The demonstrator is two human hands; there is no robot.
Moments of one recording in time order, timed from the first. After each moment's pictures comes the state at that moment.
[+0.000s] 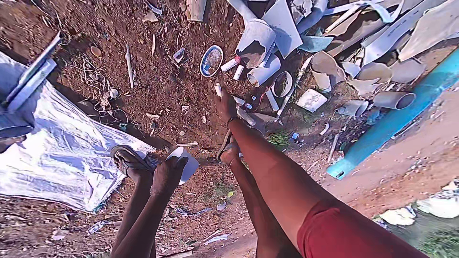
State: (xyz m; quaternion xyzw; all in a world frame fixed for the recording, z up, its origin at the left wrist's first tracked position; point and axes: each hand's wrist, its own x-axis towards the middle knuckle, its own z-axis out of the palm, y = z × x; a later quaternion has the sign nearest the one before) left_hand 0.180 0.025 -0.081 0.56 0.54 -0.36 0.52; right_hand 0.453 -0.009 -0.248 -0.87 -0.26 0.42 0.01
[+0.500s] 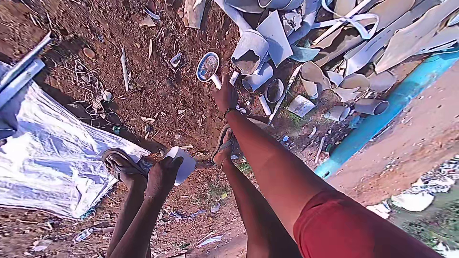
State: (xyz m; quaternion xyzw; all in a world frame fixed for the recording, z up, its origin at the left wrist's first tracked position) left_hand 0.185 0.039 -0.082 0.54 0.56 -0.32 0.53; right_hand 0.480 0.041 -0.243 -0.91 -0.25 0.33 -0.06
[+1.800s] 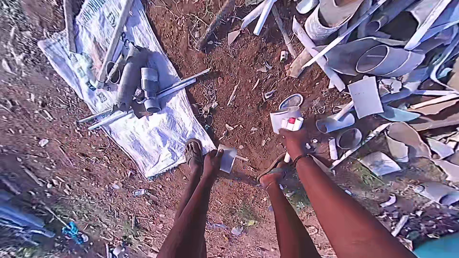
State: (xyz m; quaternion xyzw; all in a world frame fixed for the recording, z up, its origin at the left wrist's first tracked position) left_hand 0.091 0.093 -0.049 0.30 0.74 -0.06 0.60; right_hand 0.382 0.066 -0.126 -0.90 -0.13 0.40 0.12
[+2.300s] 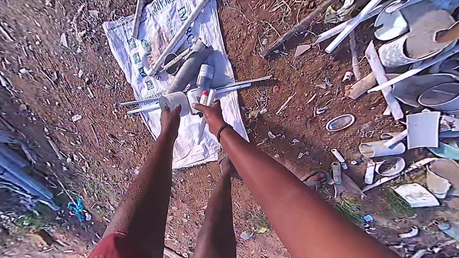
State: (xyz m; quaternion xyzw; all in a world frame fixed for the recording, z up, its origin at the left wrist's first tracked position) left_hand -0.234 0.301 -0.041 0.29 0.86 0.07 0.42; right_hand -0.091 0.290 -0.090 -0.64 -0.08 0.70 0.30
